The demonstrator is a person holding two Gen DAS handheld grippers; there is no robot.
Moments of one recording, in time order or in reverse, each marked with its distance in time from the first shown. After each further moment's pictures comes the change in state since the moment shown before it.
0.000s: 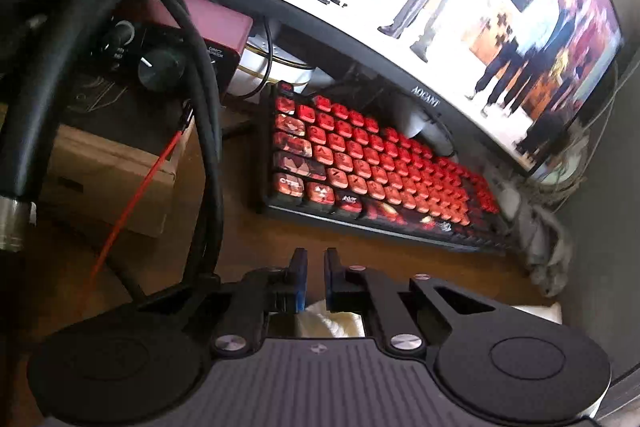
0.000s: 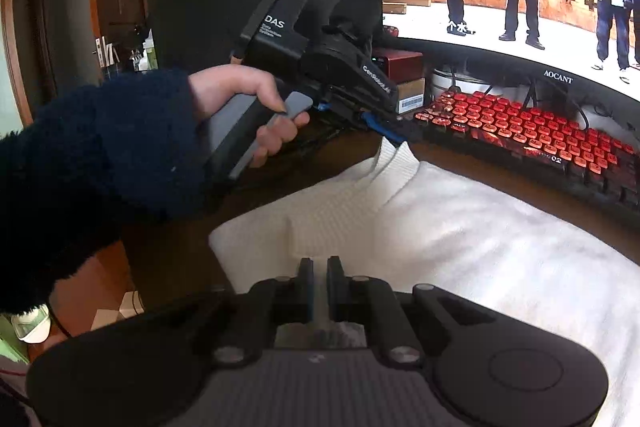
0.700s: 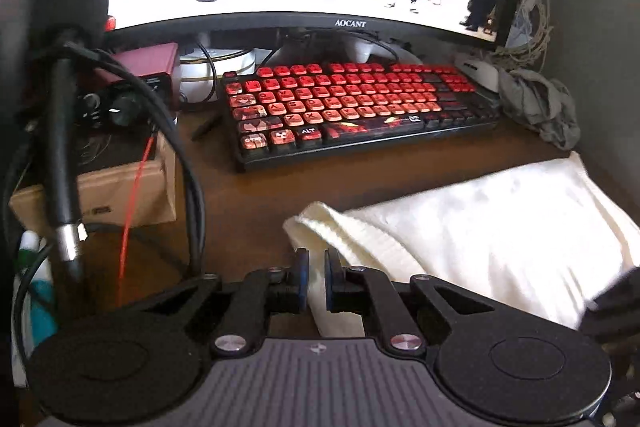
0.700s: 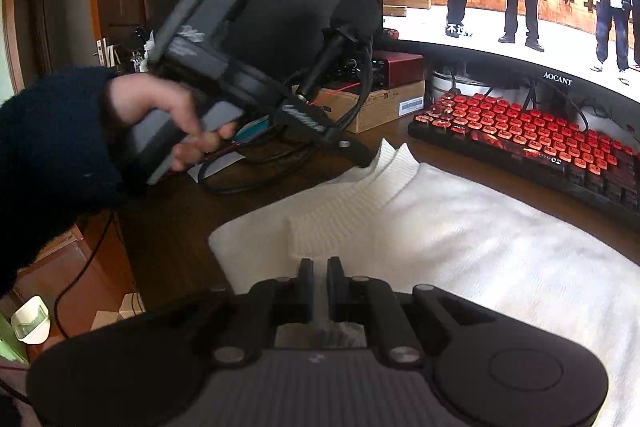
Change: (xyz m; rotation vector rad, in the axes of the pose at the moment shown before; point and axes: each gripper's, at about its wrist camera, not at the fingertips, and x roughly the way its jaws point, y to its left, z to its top) left arm -0.028 -0.045 -0.035 0.477 0.105 0.165; right arm -0.002 0.001 0.000 -0.010 0.004 0.009
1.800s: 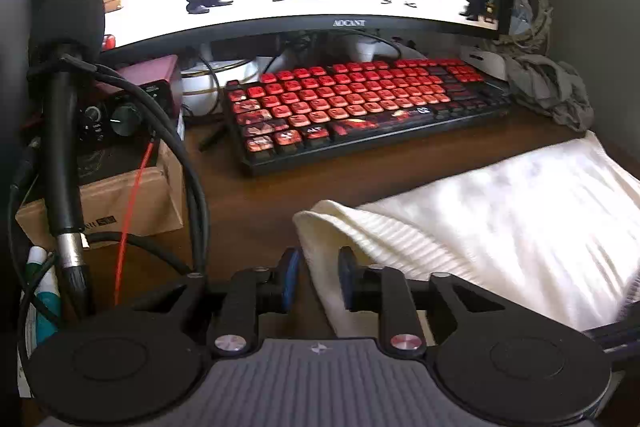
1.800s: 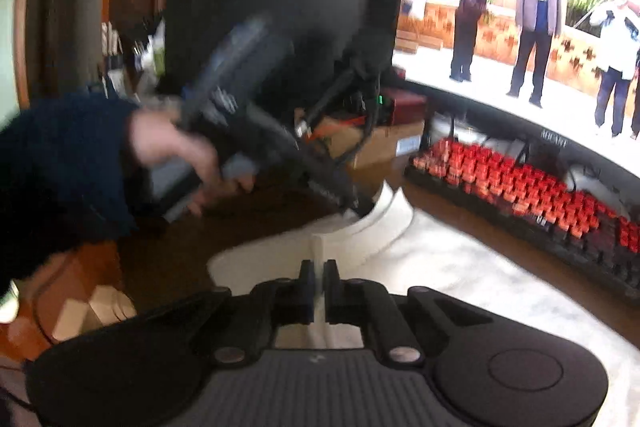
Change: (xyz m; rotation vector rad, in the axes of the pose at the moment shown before) left arm 0.002 -0.011 -0.015 0.064 -0.064 0.064; right arm -0.021 0.018 0.022 -0.120 -0.081 -0.057
